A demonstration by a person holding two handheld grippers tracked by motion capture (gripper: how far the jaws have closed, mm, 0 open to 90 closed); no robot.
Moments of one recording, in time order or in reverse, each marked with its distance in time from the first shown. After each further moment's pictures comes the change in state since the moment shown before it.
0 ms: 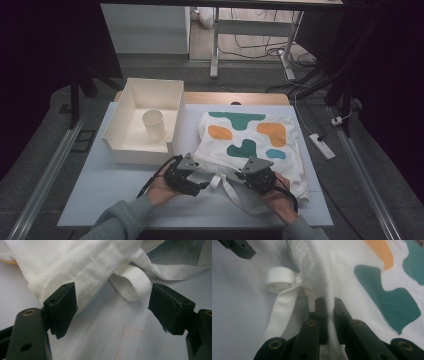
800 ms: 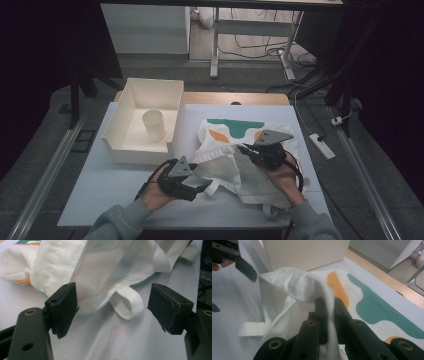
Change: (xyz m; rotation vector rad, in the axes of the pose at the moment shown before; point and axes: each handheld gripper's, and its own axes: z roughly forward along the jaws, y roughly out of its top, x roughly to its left) left arm -0.017 0.002 -0.026 -0.090 0.008 0.049; right arm -0.057 0.036 -0.022 -0.188 0.025 0.115
